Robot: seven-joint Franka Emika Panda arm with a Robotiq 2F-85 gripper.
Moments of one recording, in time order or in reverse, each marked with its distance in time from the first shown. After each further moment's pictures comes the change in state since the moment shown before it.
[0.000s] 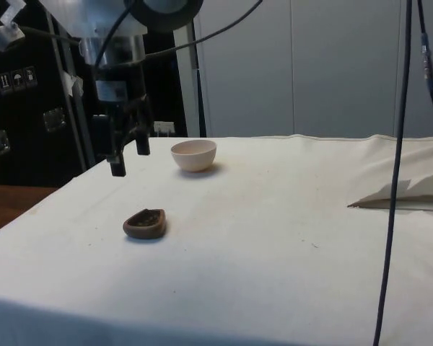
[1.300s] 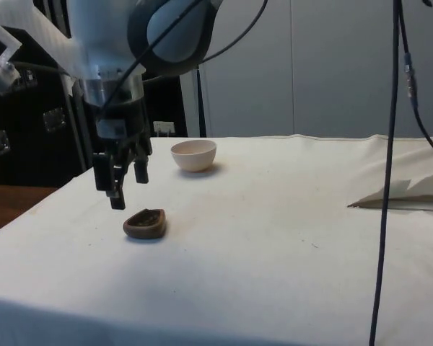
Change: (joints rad) arm 0.013 0.114 0.008 0.021 -0.112 0.085 0.099
